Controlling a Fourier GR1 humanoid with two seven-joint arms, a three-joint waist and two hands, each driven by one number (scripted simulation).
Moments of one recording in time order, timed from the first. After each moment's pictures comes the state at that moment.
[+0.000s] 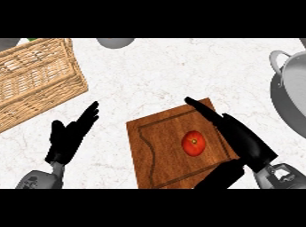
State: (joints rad) left arm -0.10 0.29 -0.24 -1.36 0.19 -0.01 0.11; right arm -0.28 -0.44 0.48 -1.86 -0.03 0.08 0.52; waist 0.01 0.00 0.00
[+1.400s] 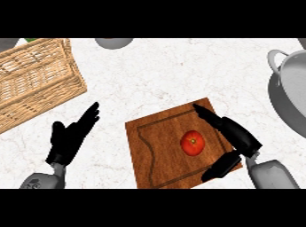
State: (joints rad) left arm -0.07 0.21 -0.16 -1.39 0.09 -0.08 0.14; right arm -0.18 -0.26 0.26 -1.40 0.01 0.36 0.03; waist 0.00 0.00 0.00
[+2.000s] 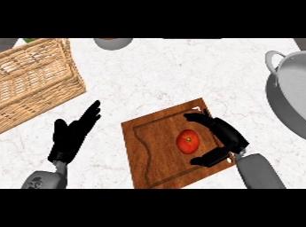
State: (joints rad) left arm -0.09 0.17 -0.13 -1.38 0.06 -0.10 0.15; right arm -0.25 -0.17 0.21 -1.11 0.09 0.37 -0.16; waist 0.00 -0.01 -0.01
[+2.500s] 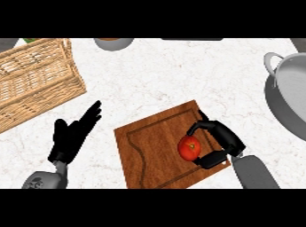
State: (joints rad) left arm -0.08 0.17 -0.12 -1.39 0.05 -0.11 0.16; right arm -0.26 -0.15 0.19 -1.00 0.14 0.34 -0.38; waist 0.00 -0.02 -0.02
